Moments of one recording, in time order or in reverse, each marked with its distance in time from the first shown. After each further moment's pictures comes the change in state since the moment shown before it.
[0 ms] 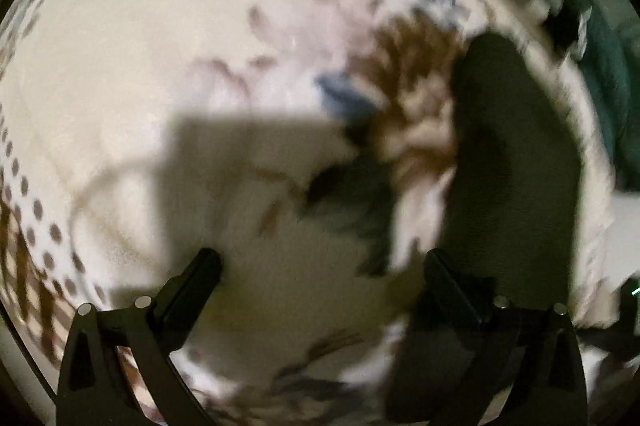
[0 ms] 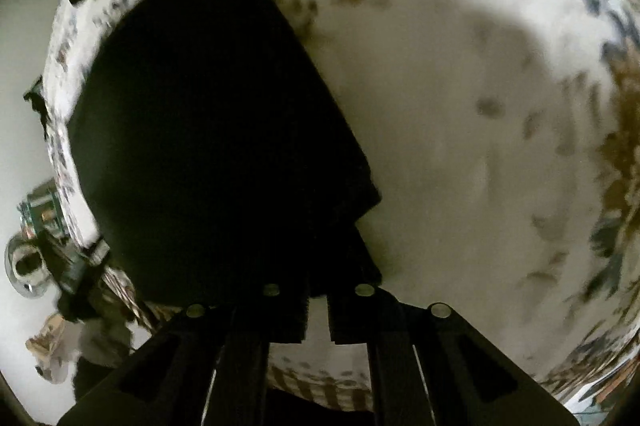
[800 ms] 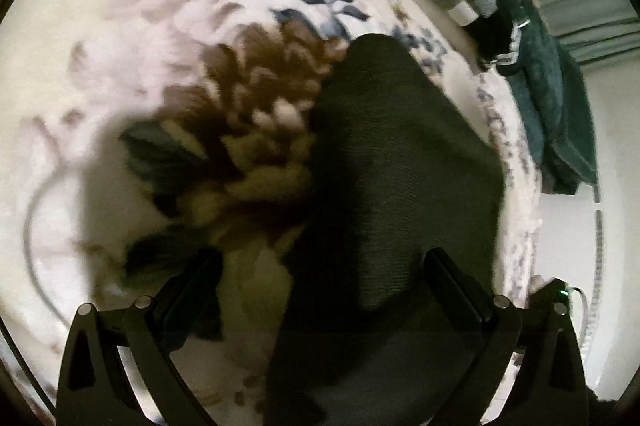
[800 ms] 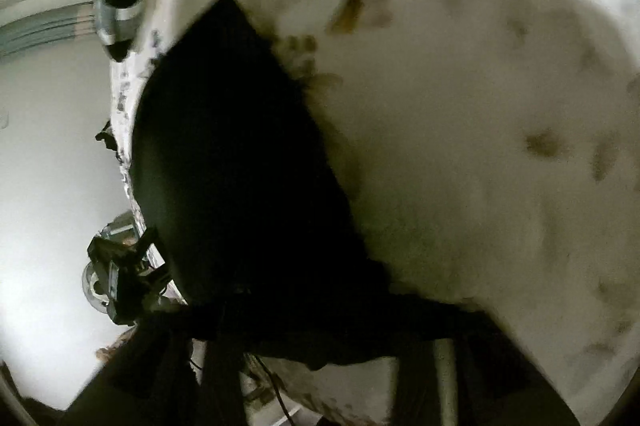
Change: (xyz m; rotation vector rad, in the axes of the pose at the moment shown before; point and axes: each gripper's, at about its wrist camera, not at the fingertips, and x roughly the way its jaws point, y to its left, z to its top) left arm 0.022 -0.049 0.016 0.059 0.013 -0.299; right arm 0.020 -0.035 0.024 0.087 -0.091 0.373
